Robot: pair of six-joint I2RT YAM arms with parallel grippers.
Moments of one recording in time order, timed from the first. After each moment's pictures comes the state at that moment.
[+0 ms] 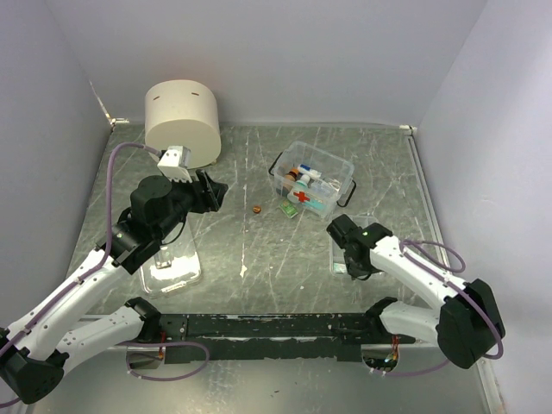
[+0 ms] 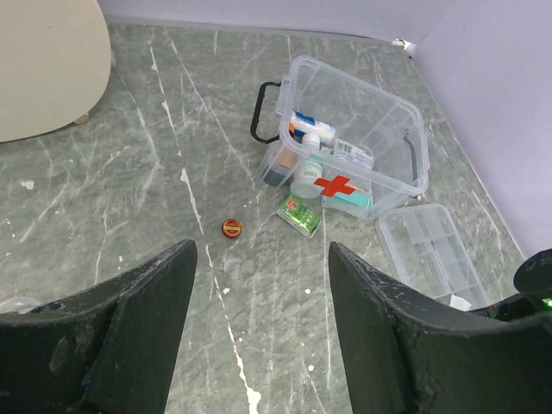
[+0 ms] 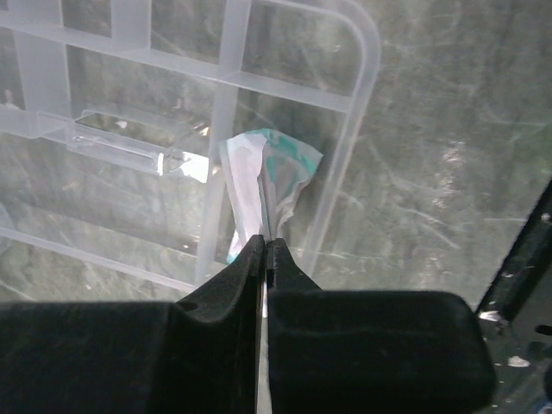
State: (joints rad) left arm -0.64 0.88 0.89 -0.21 -0.19 -0.42; right arm 0.57 1.13 0.67 -1.13 0.45 2.01
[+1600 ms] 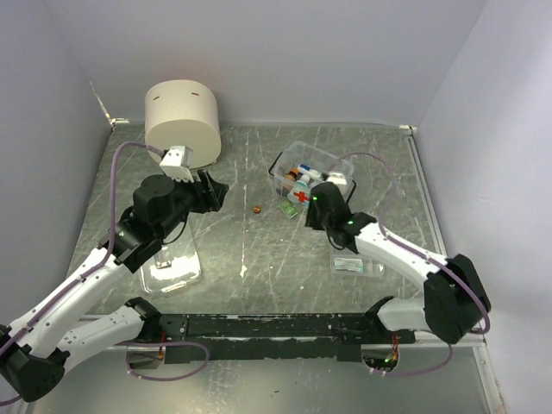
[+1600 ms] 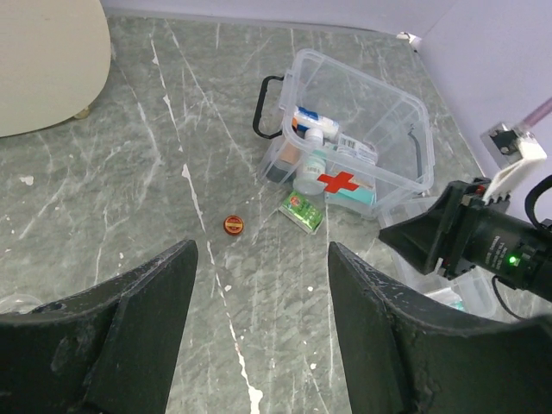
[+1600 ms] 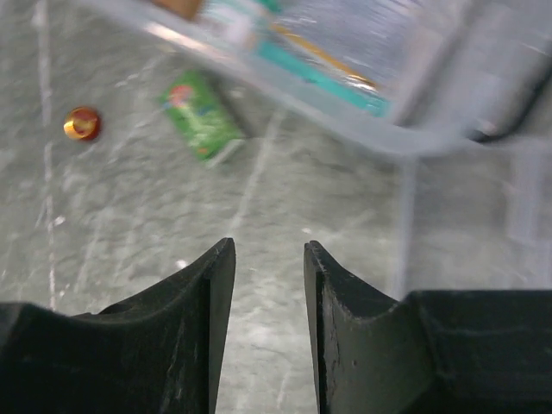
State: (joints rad) left arm -0.64 0.89 0.89 -0.21 -0.19 -0.42; right arm 0.57 1.26 0.74 -0.25 0.33 0.58
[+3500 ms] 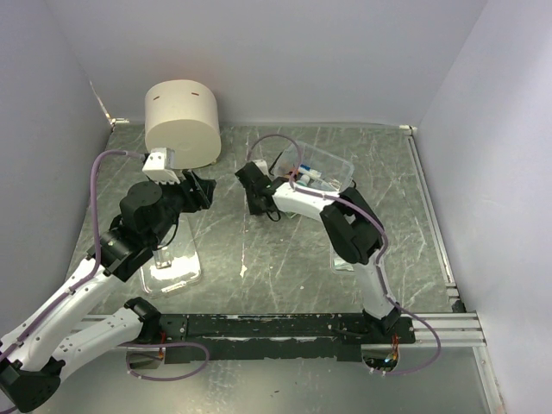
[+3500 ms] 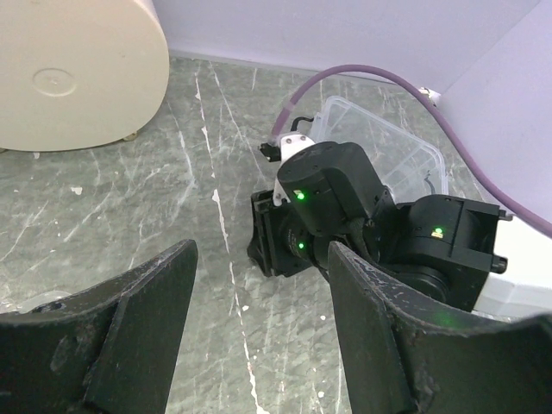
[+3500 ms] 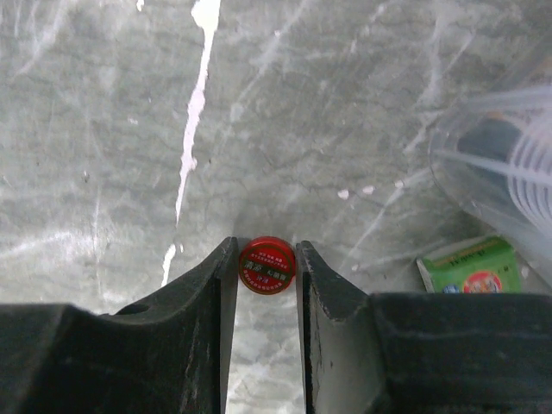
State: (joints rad) left arm -0.64 0.81 0.87 -0.22 -0.32 -0.43; right arm 0.78 2.16 1.56 -0.39 0.29 0.43
